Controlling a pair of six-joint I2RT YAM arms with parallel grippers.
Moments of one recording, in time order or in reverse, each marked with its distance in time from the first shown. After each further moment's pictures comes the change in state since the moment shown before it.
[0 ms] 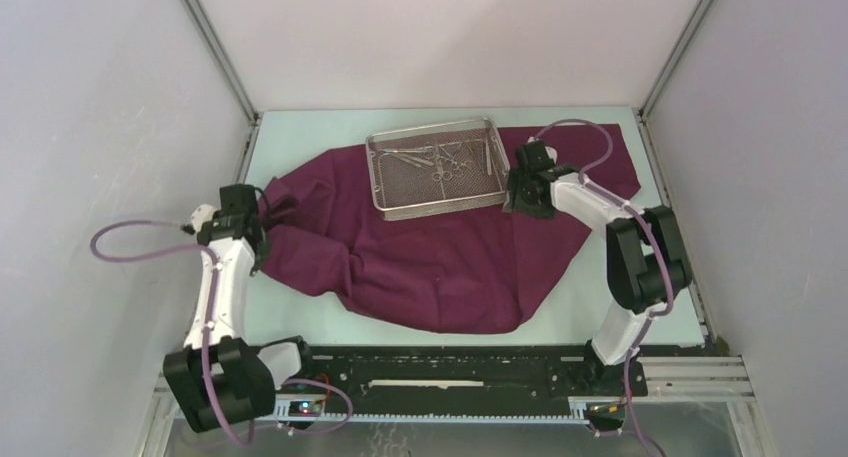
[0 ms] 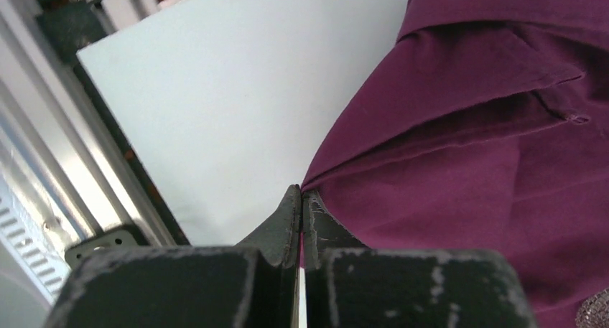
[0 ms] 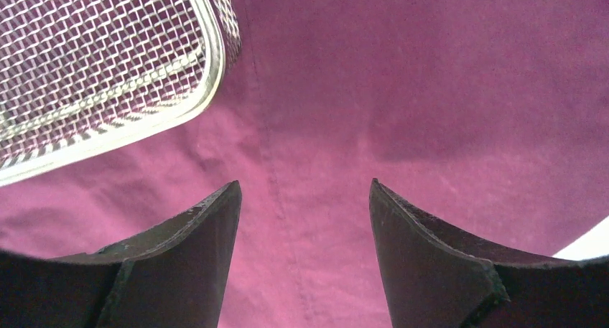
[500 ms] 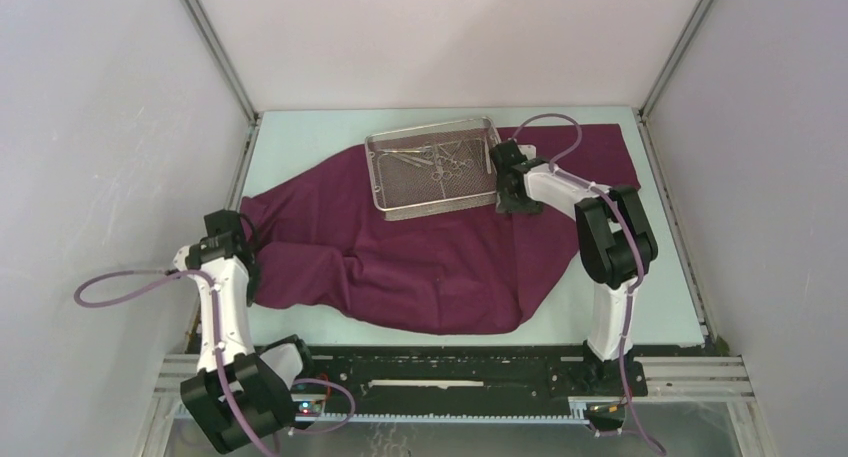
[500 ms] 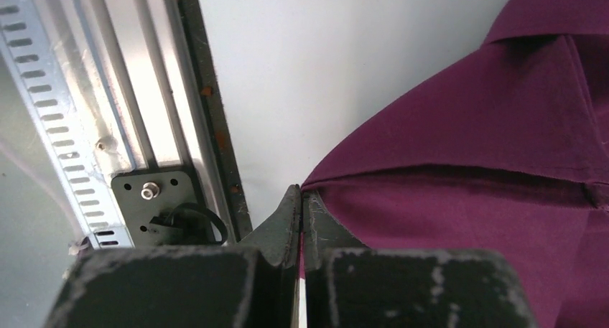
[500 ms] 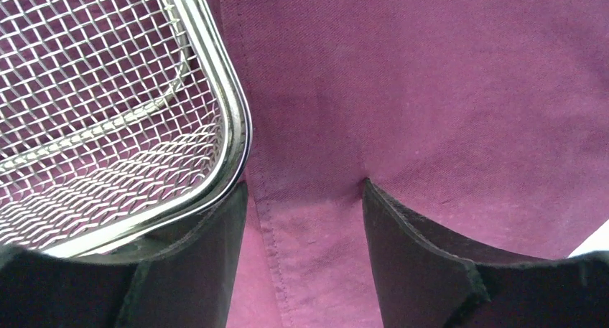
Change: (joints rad) left arm 0.180 -0.128 -0.108 -0.177 0.014 -0.134; right arm 0.066 0.235 0.186 -0.069 0.204 -0.048
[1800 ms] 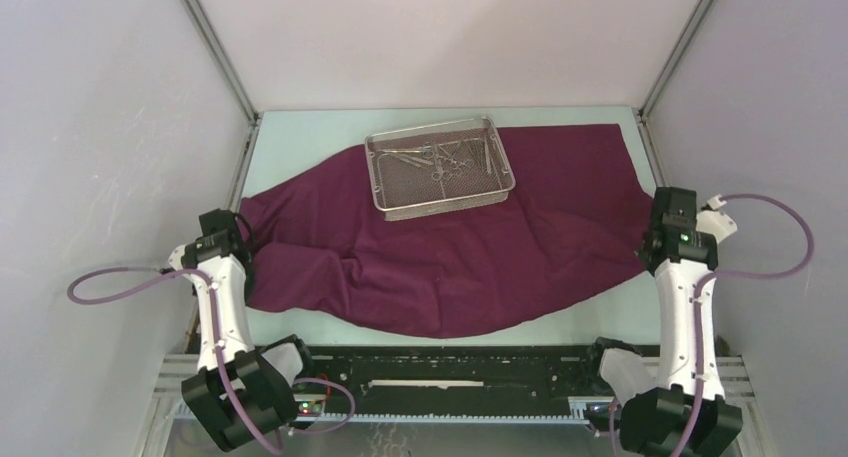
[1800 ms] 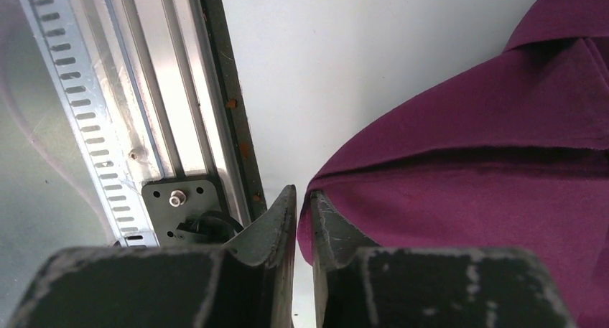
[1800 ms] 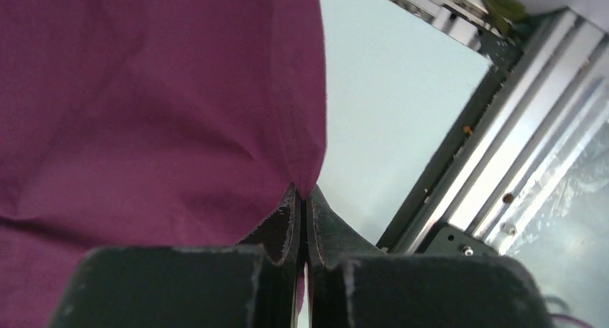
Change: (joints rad) left arm 0.038 0.011 0.019 -0.026 -0.036 0.054; right arm -0.637 -1.003 -0.431 -0.434 0.096 0.254
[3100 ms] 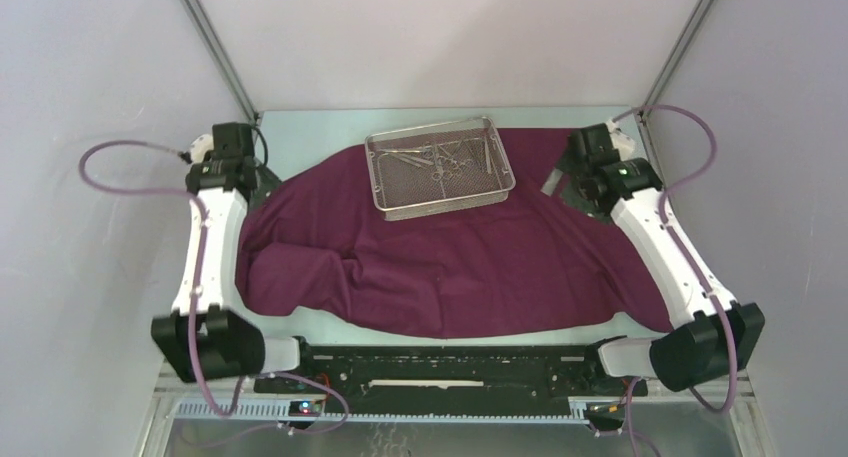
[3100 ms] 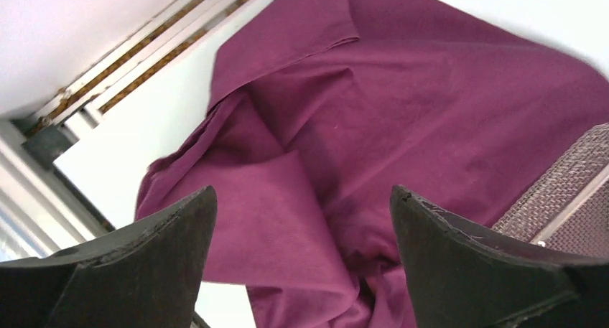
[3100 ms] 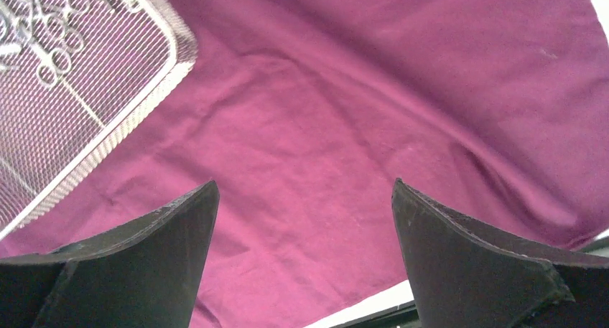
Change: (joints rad) left arm -0.311 0.255 0.514 0.101 0.036 0.200; right arm 0.481 0.335 0.381 0.002 -0.131 0.045
